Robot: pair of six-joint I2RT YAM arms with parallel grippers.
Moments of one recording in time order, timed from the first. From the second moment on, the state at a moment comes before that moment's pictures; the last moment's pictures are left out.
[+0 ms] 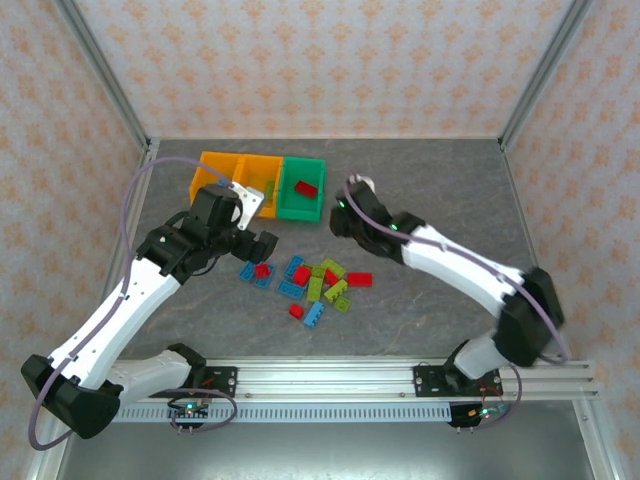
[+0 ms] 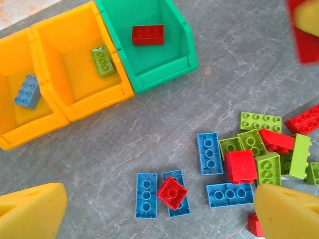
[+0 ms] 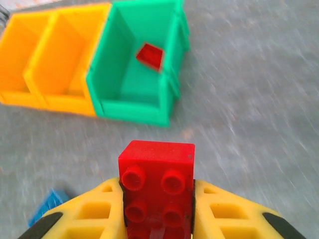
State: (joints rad) left arm -0.46 1.08 1.15 -0.87 -0.10 0.03; right arm 0.75 1.57 1.29 -0.45 0.24 0.63
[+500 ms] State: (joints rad) left arm -0.46 1.10 1.14 -0.87 -0.24 0.04; right arm 0.68 2.40 2.22 -0.66 0.18 0.52
